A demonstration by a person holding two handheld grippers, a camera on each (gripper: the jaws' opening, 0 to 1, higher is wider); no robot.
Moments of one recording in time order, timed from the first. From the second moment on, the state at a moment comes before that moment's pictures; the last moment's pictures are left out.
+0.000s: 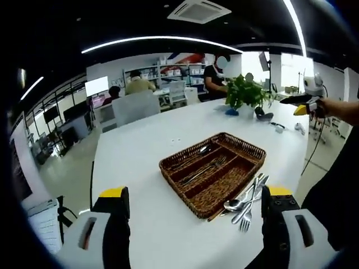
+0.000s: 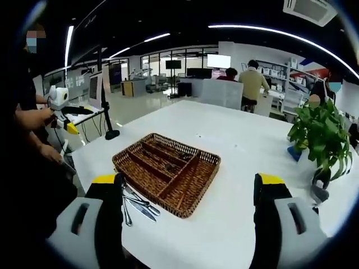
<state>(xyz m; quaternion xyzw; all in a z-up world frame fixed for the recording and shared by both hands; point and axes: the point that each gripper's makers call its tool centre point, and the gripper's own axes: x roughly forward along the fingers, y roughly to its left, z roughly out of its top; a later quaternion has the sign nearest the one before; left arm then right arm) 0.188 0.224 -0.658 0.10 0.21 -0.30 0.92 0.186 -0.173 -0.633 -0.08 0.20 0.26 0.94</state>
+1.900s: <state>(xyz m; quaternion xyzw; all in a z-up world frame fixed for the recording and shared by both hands) 0.163 0.253 -0.660 0.09 0.22 -0.28 0.93 0.188 -0.023 -0.664 -0.13 0.17 0.44 0.87</state>
